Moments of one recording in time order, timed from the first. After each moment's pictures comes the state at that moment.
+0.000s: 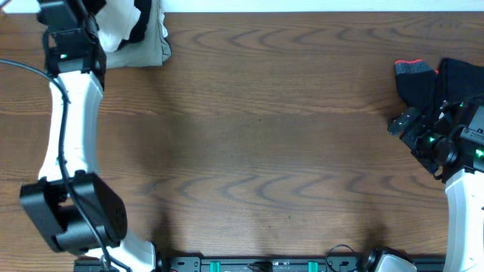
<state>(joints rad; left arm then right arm) 0.17 1.78 1.61 -0.02 -0.19 -0.56 -0.38 1.22 0.96 -0.78 -0.28 0.46</state>
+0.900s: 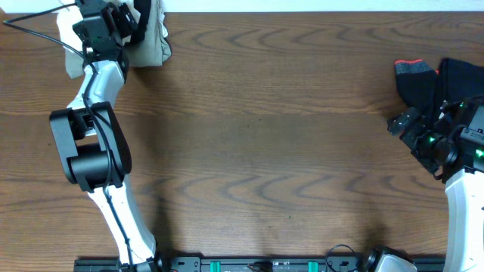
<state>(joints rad) 0.19 2.26 1.70 0.18 -0.18 -0.17 -0.38 1.22 0.96 -0.78 -0.28 0.46</state>
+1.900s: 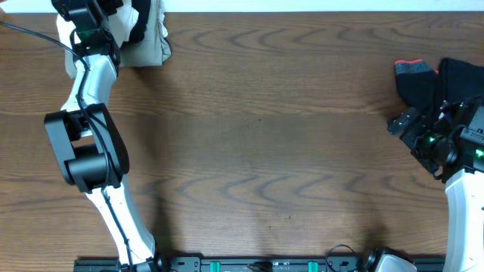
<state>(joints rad) 0.20 2.26 1.78 0.38 -0.19 -0.06 -0.38 1.22 0.96 -0.78 -0.28 0.46</state>
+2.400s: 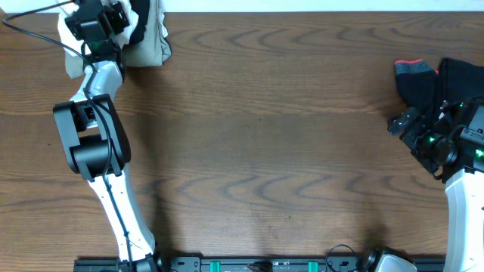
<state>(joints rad) 0.21 2.39 1.79 0.37 -0.22 -0.03 -0.38 1.22 0.96 -0.78 -0.28 0.46</state>
